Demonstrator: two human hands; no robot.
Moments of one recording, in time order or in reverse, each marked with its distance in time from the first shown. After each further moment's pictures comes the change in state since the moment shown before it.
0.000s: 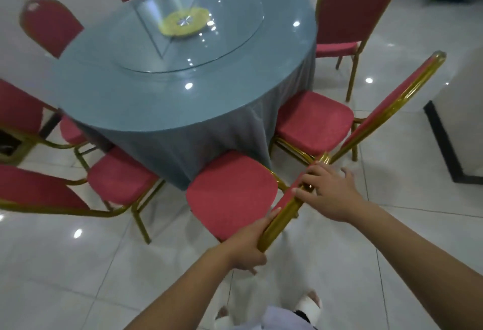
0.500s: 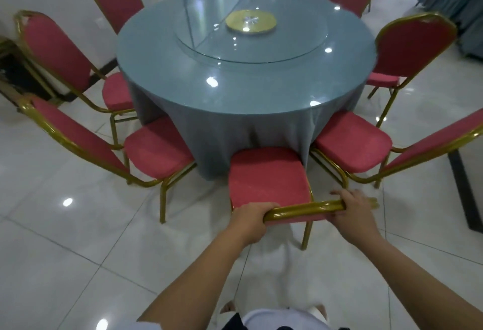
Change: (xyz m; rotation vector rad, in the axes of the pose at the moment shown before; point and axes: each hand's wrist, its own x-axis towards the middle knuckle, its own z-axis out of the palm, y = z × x) left_hand -0.085 -0.151 -0.056 0.085 0.431 0.008; right_hand -0.013 -0.144 0.092 0.147 0.223 0.208
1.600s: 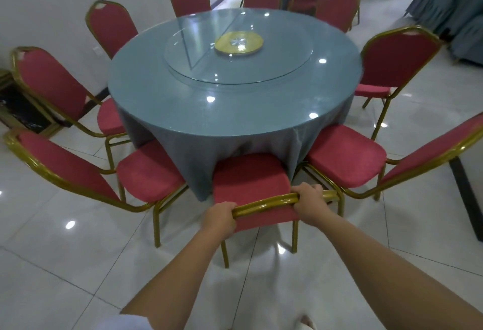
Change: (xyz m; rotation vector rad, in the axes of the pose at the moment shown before) left_hand 0.067 0.002 -0.035 0.217 0.126 -0.292; right_hand 0.102 -0.036 -0.002 0.106 -0.254 -0.095
